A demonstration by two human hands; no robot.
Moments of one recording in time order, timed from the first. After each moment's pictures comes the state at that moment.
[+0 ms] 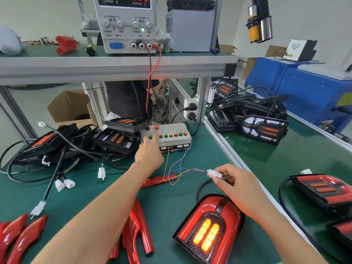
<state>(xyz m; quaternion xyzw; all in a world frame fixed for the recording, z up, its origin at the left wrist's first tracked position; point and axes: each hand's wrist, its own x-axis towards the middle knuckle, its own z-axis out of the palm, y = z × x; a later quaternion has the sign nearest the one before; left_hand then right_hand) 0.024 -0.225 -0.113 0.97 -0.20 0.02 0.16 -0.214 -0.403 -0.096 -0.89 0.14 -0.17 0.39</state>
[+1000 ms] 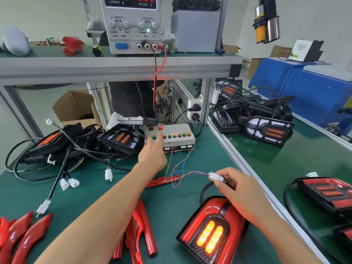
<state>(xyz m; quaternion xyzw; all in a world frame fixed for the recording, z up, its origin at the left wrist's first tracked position) 0.022 -0.222 -0.113 0.97 -0.21 0.02 0.11 -0.213 -0.398 -0.105 -0.90 0.15 -0.18 0.37</state>
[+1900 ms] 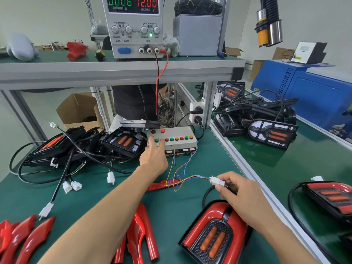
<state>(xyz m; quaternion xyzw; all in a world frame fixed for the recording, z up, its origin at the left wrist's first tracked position) 0.026 -0.222 -0.117 0.98 -0.20 0.04 0.09 -0.212 -0.397 -0.109 -0.90 0.14 -0.17 0.38</state>
